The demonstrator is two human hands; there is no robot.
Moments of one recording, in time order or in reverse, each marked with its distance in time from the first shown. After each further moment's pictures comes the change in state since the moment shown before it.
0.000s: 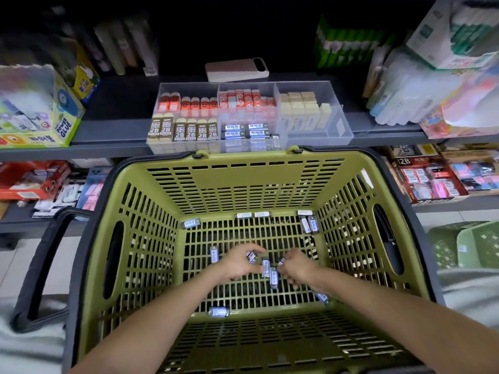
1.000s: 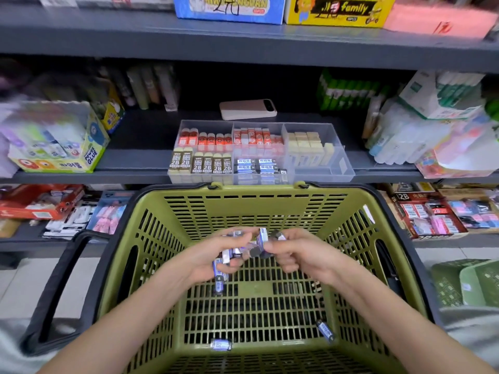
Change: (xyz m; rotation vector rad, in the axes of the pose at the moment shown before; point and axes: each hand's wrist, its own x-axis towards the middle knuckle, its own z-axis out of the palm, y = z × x) left_hand -0.076 0.068 -0.085 -0.893 -0.176 0.144; right_hand -0.075 -0.103 -0.052 0.489 -0.332 -0.449
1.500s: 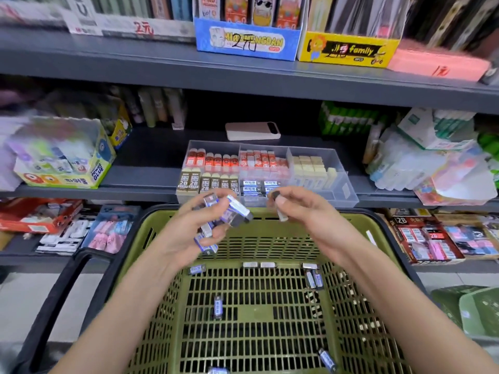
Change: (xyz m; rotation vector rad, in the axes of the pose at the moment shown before) left_hand -0.036 0.075 0.004 -0.084 0.078 0.519; right_hand 0.002 -0.081 0.003 -0.185 0.298 -0.389
